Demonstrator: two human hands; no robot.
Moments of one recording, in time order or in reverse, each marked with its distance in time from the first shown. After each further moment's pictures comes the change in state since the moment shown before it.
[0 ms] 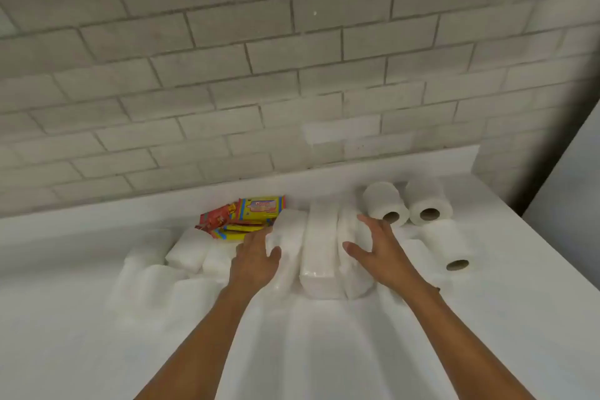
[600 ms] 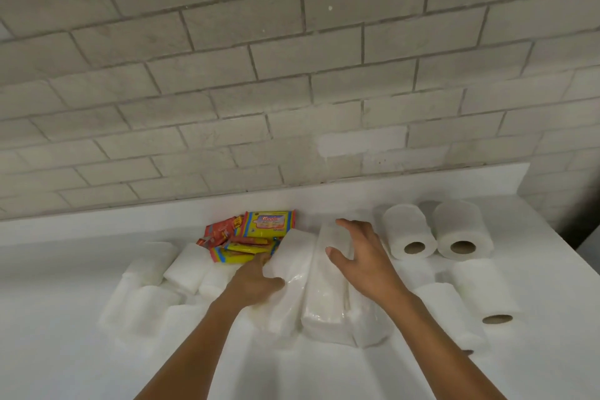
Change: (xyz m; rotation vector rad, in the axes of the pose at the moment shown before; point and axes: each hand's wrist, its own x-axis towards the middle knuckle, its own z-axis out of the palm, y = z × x) left_hand 0.064 -0.016 0.010 -0.137 -0.280 -0.234; right_hand 0.085 -0.010 0.025 -0.050 -0.028 -0.184
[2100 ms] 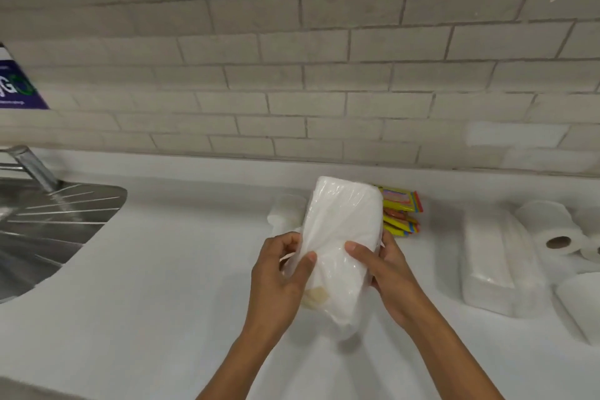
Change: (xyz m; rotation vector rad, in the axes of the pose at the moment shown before) left_hand -0.214 -0.175 -0.138 -0.723 0.537 0.334; right_hand -0.102 -0.206 0.209 0.895 -0.178 0.220
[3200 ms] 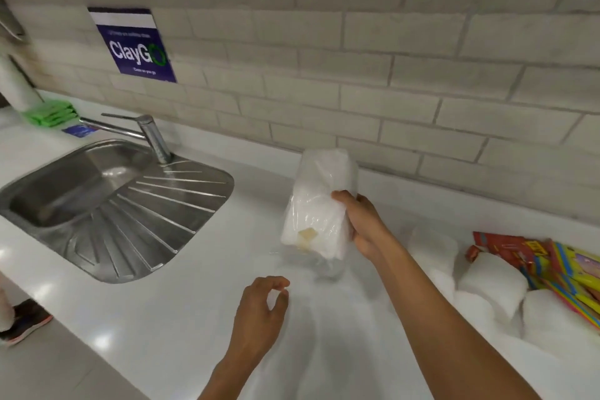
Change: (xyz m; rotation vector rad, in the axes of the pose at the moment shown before) left_hand 0.107 -0.188 -0.263 0.477 0.173 -0.195; right_hand 0.245 0.071 0.326 -0.075 -0.208 0.306
